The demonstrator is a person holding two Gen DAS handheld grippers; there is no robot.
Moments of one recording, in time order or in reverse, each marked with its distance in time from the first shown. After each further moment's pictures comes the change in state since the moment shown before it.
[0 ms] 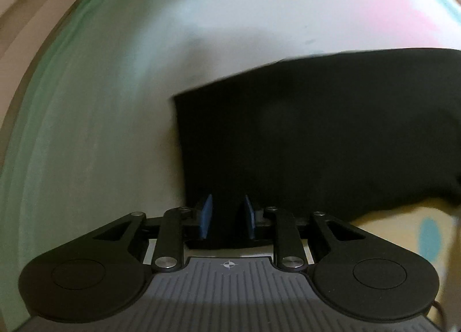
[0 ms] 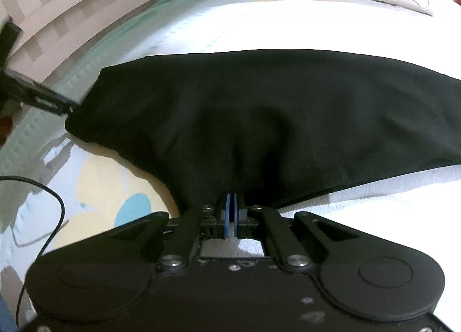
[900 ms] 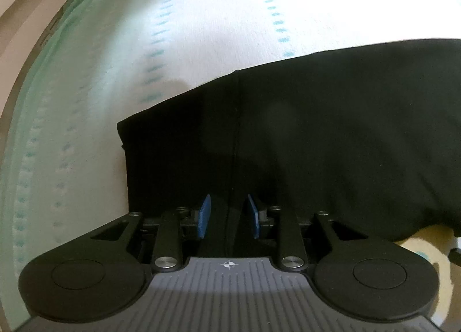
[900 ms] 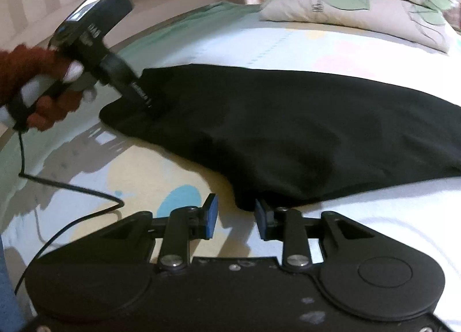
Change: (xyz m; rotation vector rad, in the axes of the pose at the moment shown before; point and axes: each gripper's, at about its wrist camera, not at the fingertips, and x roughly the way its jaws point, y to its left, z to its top) left arm 0.003 -0.058 0.027 0.082 0.025 0.026; right arm -0.020 0.054 -0.037 -0.136 -0.105 0.033
